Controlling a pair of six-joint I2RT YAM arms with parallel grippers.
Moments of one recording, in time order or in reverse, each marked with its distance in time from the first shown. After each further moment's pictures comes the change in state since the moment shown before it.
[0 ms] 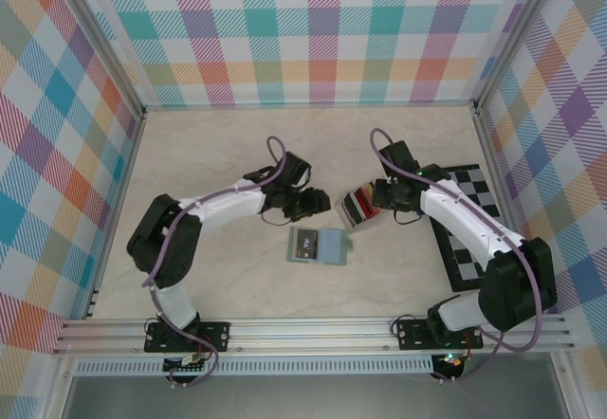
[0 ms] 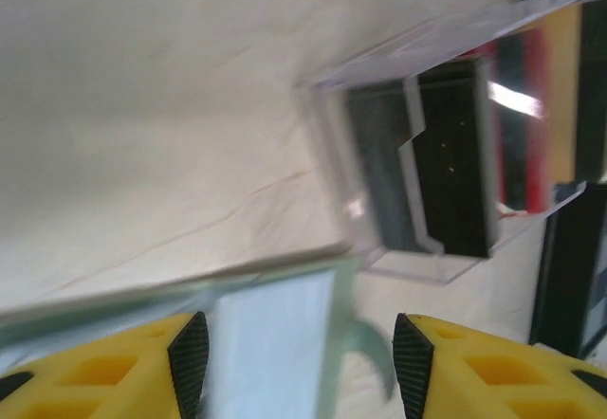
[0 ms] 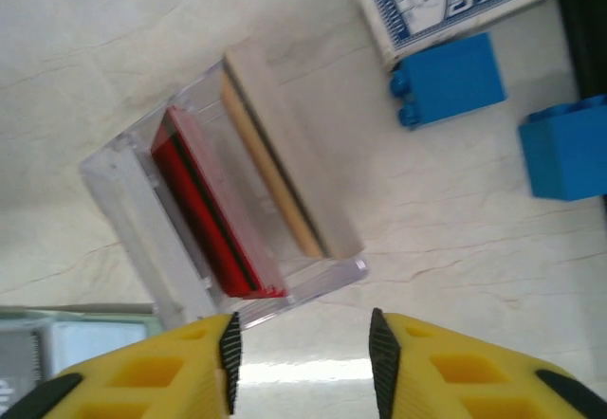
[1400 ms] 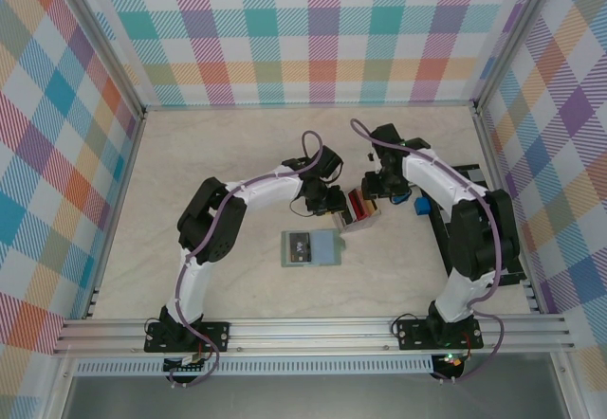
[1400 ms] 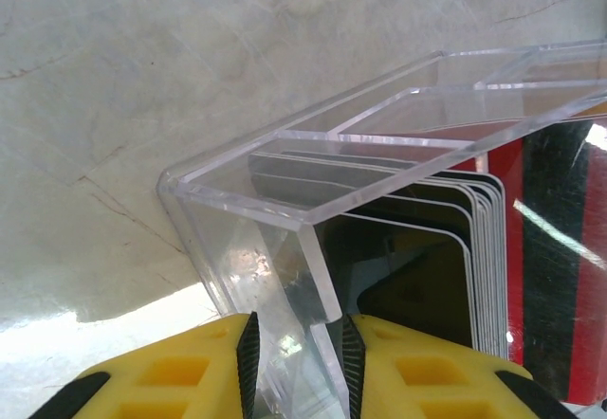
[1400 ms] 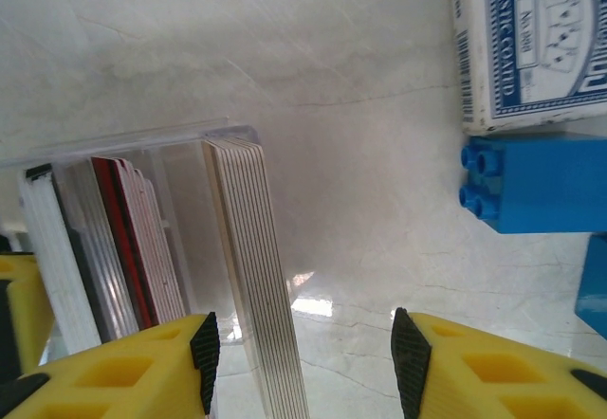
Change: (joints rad) left arm -0.057 0.319 0.362 -0.204 -0.059 0.060; right arm -0.060 0.339 0.234 -0.092 -0.128 -0.290
